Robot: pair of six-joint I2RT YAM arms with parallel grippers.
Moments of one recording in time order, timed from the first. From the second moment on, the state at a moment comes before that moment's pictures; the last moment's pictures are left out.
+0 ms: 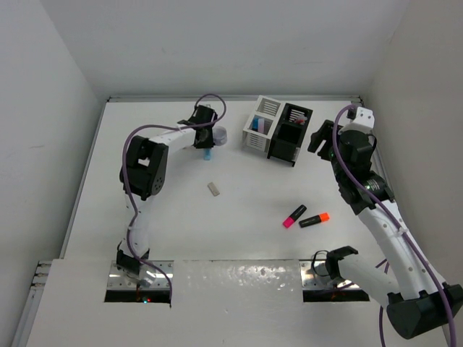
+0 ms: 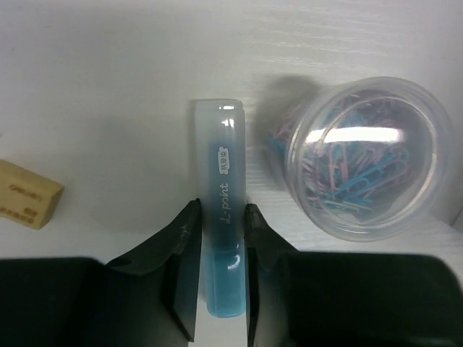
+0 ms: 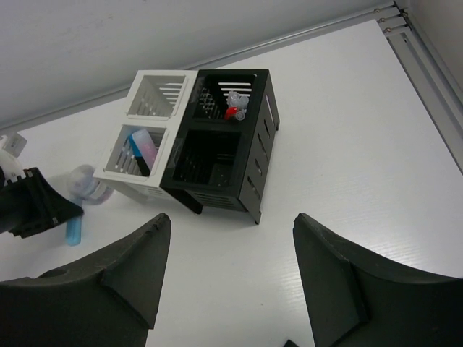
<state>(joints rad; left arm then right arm) -0.36 2.22 1.64 -0.37 -0.18 -0.40 0.28 0.92 0.91 -0.29 0.37 0.36</state>
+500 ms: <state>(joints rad) -0.37 1.98 1.79 -0.35 -0.17 -0.14 0.28 0.92 0.89 -0.22 0.37 0.34</state>
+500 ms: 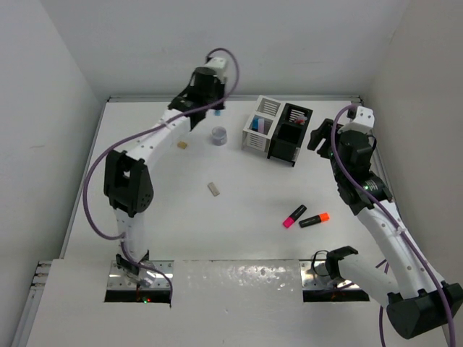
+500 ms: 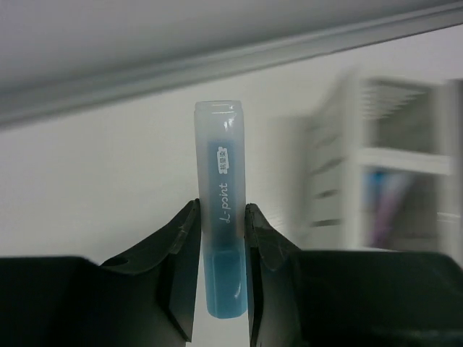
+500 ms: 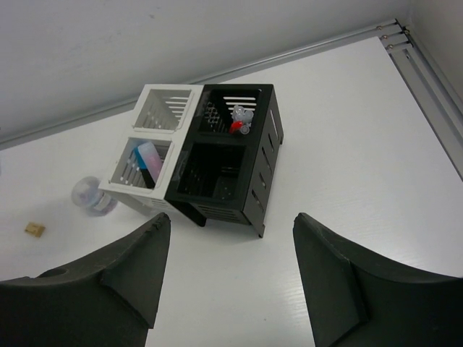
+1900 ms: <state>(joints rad) -0.63 2.21 1.54 0.66 0.00 0.06 0.28 0.89 0.95 -0.38 0.41 0.30</state>
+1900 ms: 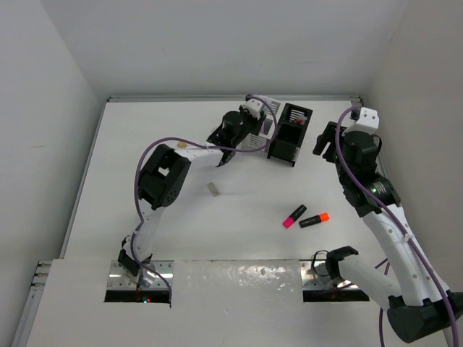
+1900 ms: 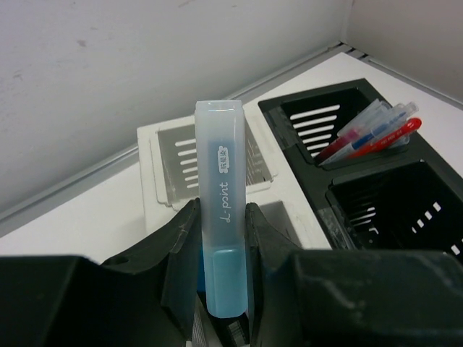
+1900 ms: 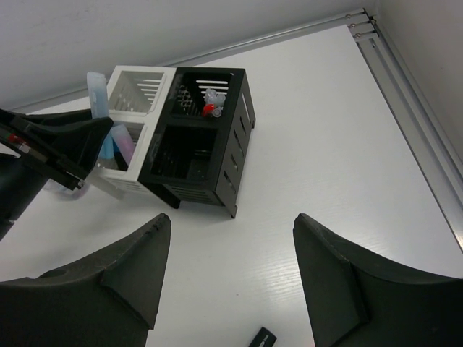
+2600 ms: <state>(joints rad) -0.61 2.22 1.49 0.66 0.00 0.03 0.28 0.91 0.98 -0.41 0.41 0.30</state>
